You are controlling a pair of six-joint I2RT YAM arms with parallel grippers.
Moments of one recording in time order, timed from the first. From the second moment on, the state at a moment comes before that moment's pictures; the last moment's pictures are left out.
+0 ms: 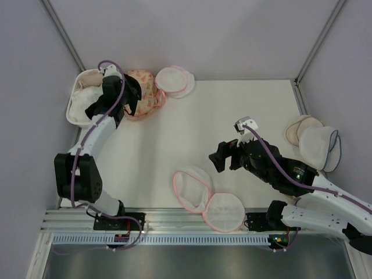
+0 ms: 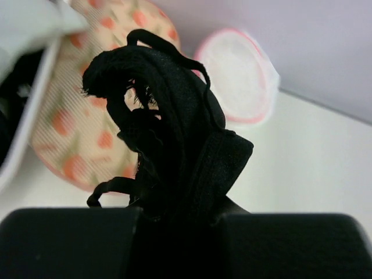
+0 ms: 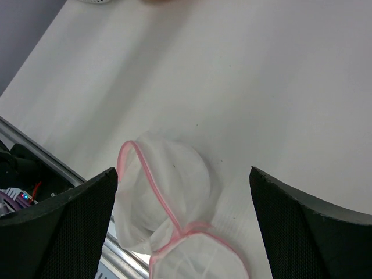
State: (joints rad) left arm -0.13 1.47 1.14 0.00 -0.05 -0.44; right arm 1.04 0.83 1.01 -0.59 0.35 0.46
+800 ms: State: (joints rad) left arm 0.32 2.31 2.13 -0.27 -0.08 -0.40; right arm 0.99 1.14 0.93 -0.50 0.21 0.47
